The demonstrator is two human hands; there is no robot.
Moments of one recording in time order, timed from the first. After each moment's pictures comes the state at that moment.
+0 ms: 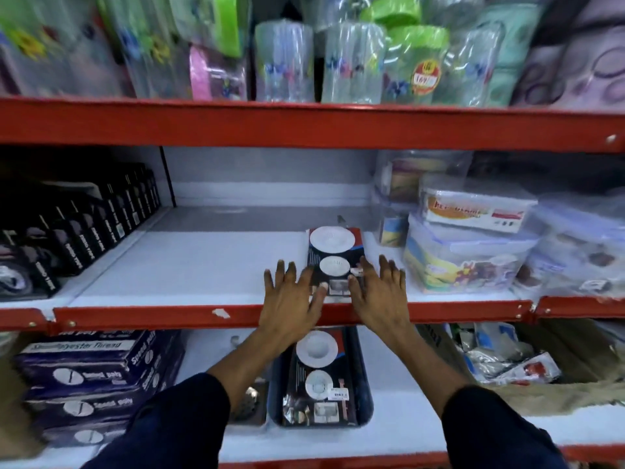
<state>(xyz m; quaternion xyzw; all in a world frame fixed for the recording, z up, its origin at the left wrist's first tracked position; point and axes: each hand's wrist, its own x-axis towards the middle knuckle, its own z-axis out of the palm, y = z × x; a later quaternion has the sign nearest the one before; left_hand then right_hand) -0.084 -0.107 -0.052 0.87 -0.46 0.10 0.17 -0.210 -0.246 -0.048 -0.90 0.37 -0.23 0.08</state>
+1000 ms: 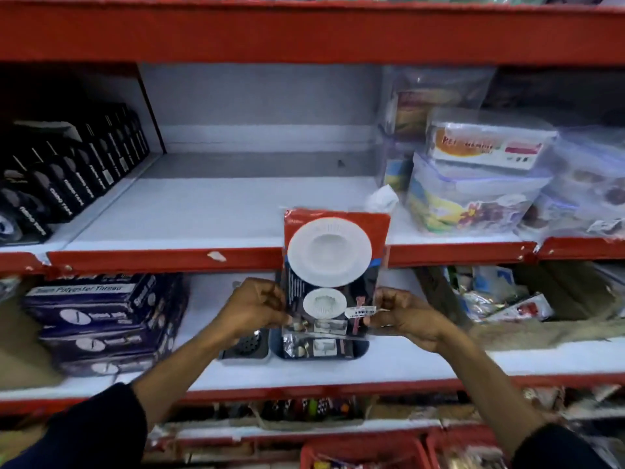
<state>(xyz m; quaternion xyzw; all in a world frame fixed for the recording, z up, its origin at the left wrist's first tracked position) -0.096 -0.017 -0.087 0.76 -0.30 -0.34 0.47 -0.310 -0.227 -0.097 -0.65 0.27 -0.02 0.71</state>
